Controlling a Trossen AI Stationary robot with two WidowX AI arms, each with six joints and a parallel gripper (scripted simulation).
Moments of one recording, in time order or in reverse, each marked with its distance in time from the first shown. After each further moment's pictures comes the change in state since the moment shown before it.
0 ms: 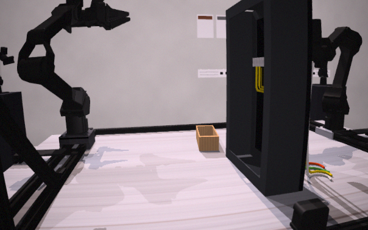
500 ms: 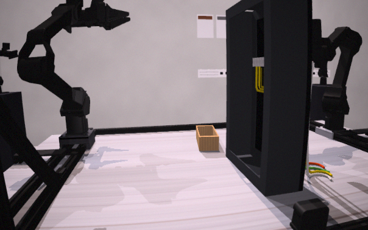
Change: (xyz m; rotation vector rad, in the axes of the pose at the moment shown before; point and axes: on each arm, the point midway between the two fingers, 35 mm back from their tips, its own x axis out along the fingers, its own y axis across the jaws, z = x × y) left arm 0.000 0.000 0.000 0.000 0.000 0.000; right arm 0.000 0.000 0.000 0.000 -0.001 0.001
